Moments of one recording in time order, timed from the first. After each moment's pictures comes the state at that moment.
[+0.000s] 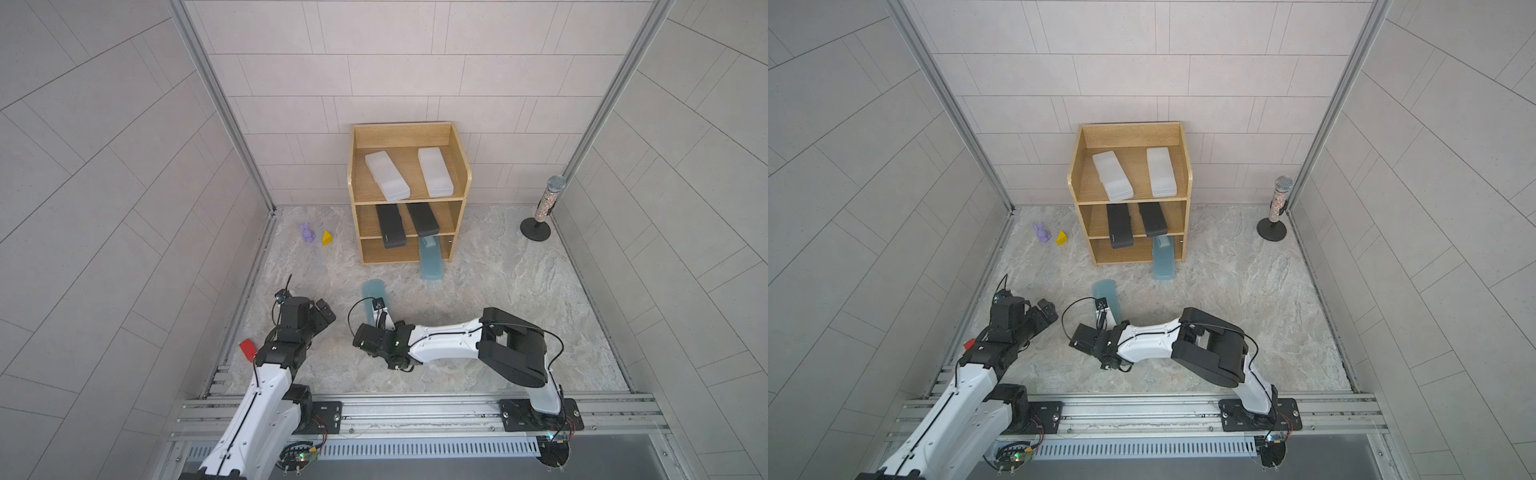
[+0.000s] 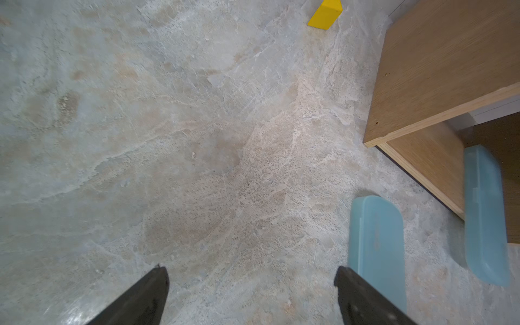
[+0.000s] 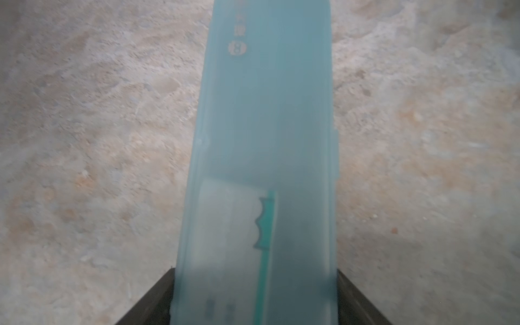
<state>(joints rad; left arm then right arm) -0.06 0.70 0.33 -0.40 -0.09 -0.67 1.21 2.02 1.25 -0.33 0.52 0.85</state>
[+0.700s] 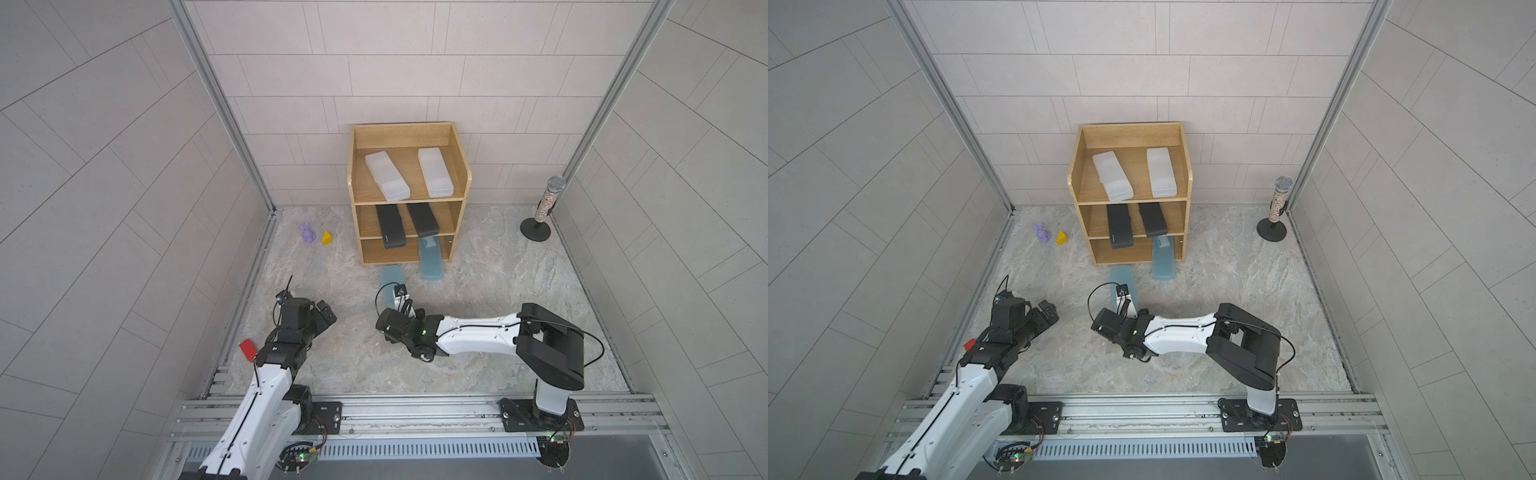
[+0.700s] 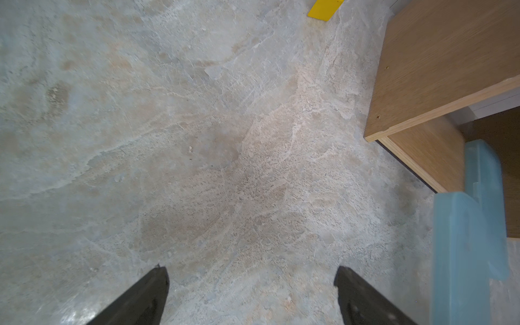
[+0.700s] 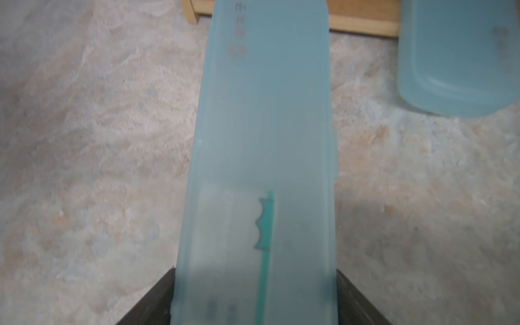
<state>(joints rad) -0.06 0.71 0.32 -0.39 -0.07 -0.67 1.09 1.84 1.12 -0.25 0.54 0.77</state>
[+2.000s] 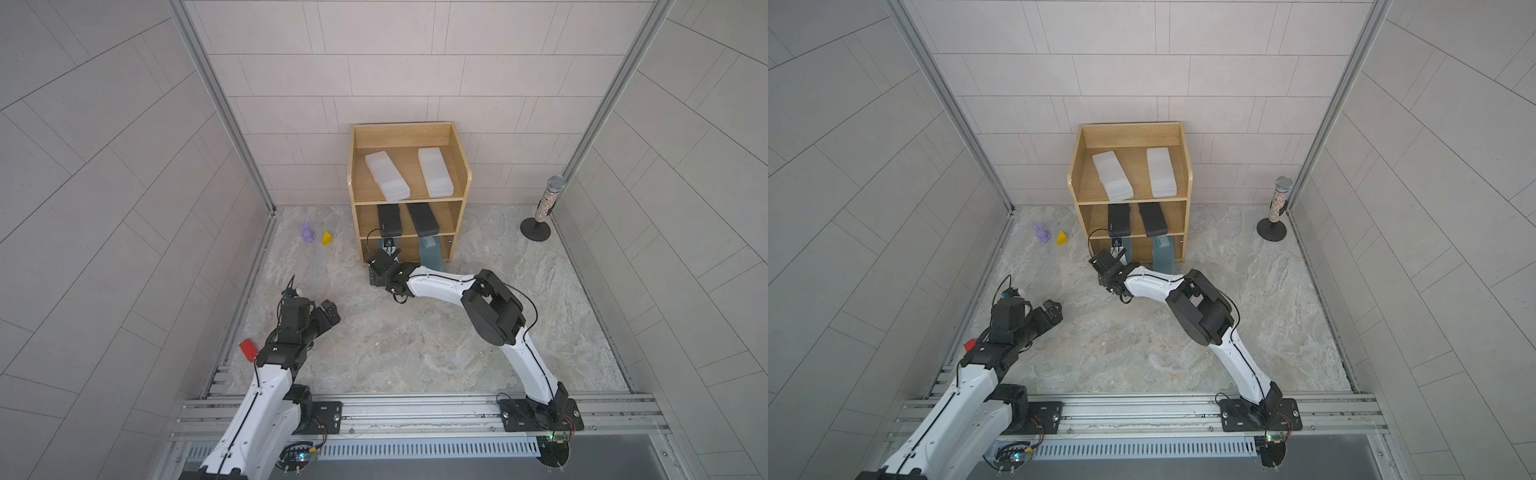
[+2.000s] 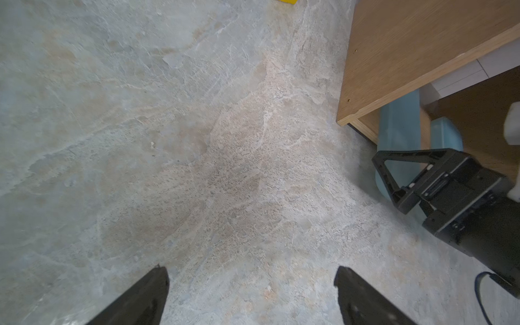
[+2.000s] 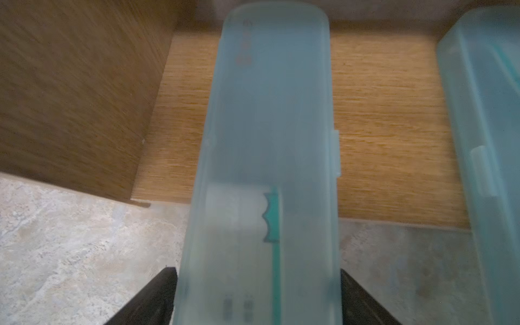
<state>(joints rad) -0.06 0.71 0.31 -0.35 0.03 -0.63 0.83 2.29 1.72 -0.32 0.45 0.63</state>
